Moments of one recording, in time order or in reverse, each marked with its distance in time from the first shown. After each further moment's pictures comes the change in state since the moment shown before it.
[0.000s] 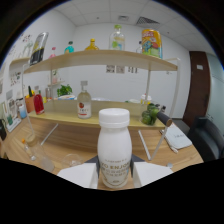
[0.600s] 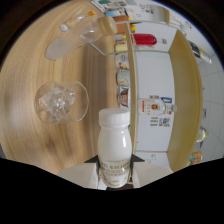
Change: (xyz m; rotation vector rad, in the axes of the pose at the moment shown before) arm 0.016 -0.006 0.032 -0.055 0.166 -1.486
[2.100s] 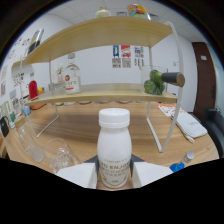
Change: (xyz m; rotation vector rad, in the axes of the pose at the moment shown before) arm -0.071 -0.006 0.020 0.136 -0.284 1.530
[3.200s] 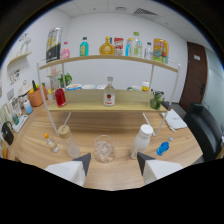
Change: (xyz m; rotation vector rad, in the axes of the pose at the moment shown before) arm -0.104 -0.041 -0.139 -0.165 0.177 0.009
